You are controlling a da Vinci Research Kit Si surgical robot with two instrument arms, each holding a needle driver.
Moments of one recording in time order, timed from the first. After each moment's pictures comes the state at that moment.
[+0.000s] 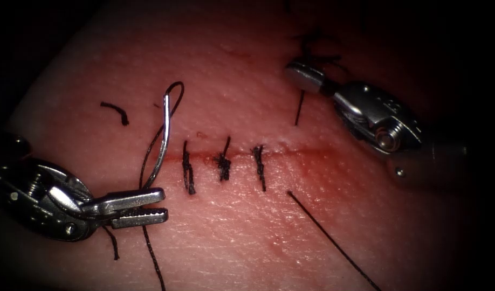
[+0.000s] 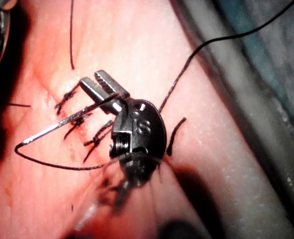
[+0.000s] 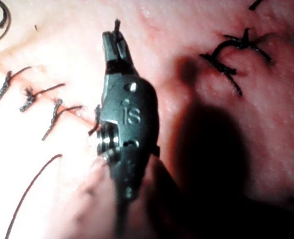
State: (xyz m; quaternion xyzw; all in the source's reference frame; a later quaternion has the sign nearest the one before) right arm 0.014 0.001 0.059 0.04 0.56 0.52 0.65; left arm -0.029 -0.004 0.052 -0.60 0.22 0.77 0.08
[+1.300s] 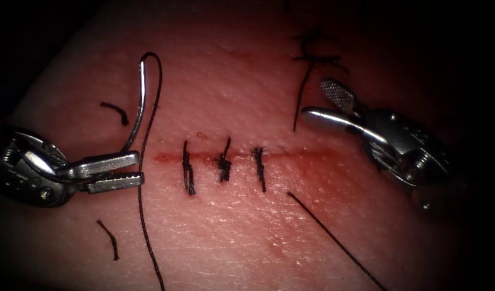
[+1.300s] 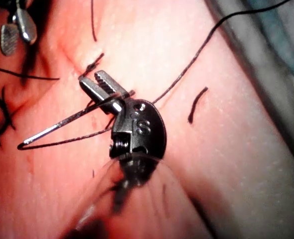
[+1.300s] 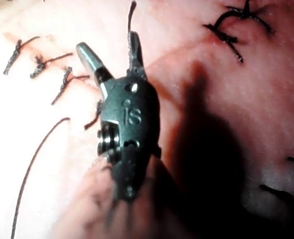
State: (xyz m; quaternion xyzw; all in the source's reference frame) right arm 0.011 -0.004 0.056 0.06 0.55 0.47 0.69; left arm -0.026 0.001 0.053 -0.58 0.23 0.78 0.08
